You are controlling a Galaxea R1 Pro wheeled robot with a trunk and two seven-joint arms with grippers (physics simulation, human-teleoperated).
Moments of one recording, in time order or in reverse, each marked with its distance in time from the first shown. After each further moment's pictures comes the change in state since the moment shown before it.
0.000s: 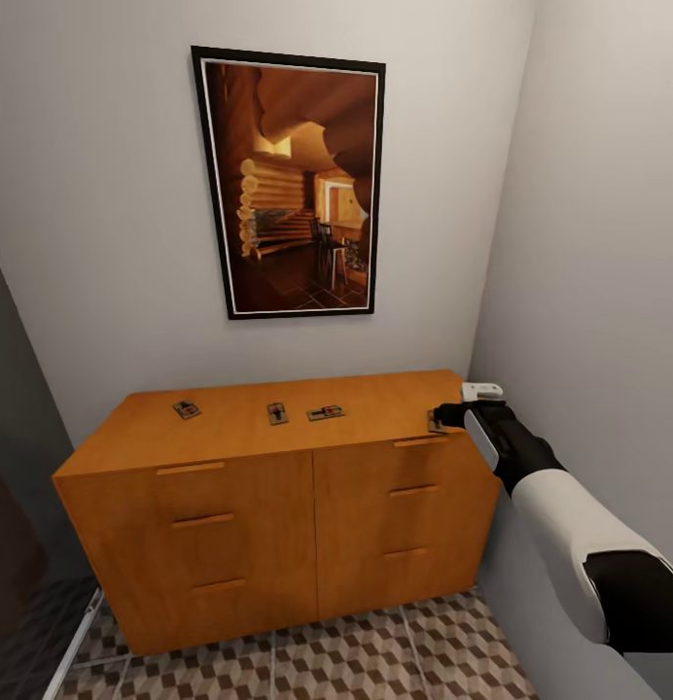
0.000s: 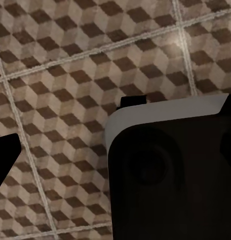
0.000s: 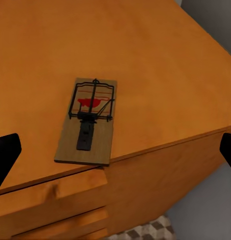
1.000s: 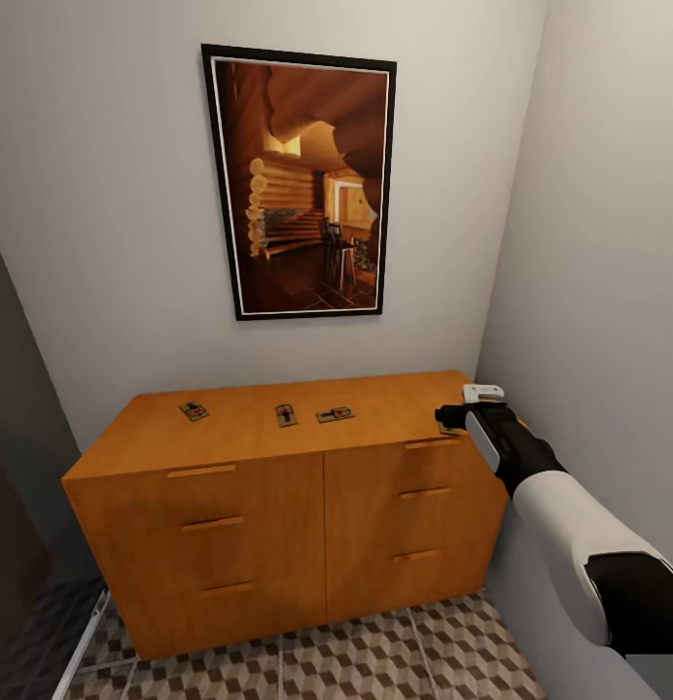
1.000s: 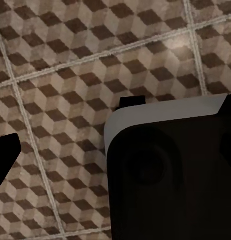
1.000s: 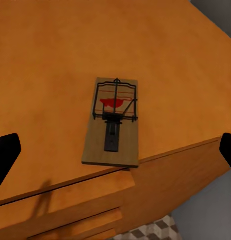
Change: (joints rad) left arm 0.000 -0.001 0.000 -0.001 0.000 0.000 0.000; right arm 0.005 -0.004 0.000 0.000 0.000 -0.001 0.000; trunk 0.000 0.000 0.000
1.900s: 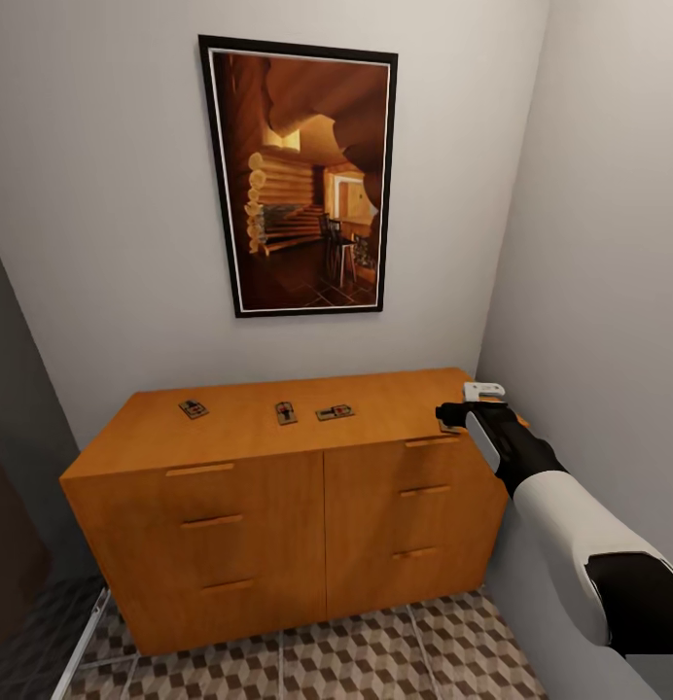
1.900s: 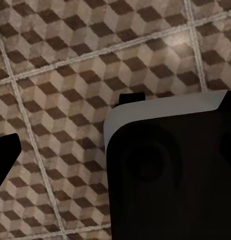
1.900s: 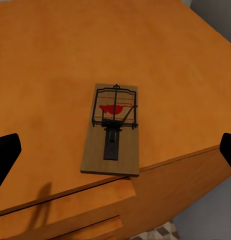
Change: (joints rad) left arm 0.000 0.000 0.000 0.000 -0.001 0.000 -0.001; right arm 0.000 -0.001 0.000 0.000 0.001 -0.032 -0.001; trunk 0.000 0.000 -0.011
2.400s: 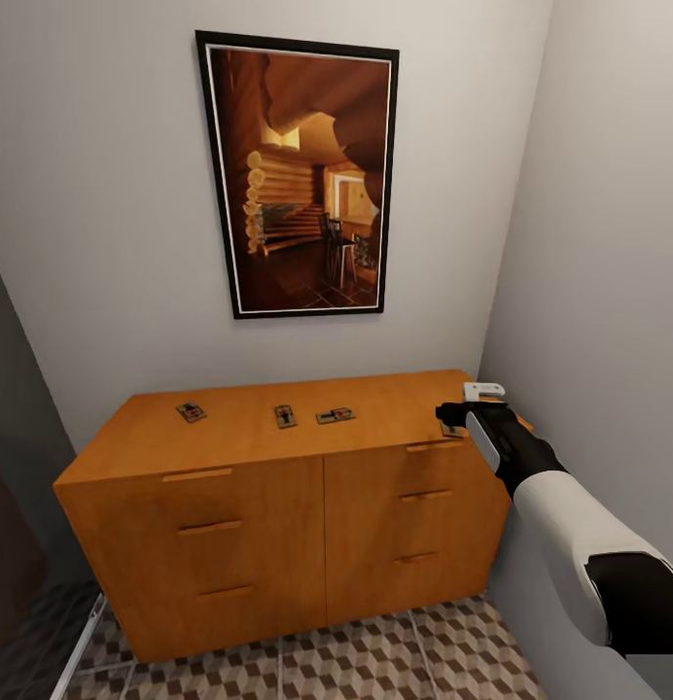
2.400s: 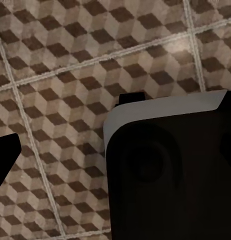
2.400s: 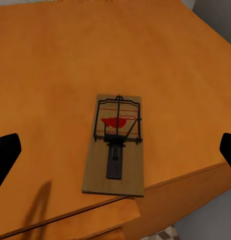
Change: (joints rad) left arm 0.000 0.000 0.000 0.000 0.000 0.000 0.000; right arm 0.000 0.000 0.000 0.000 0.000 0.000 0.000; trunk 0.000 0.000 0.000
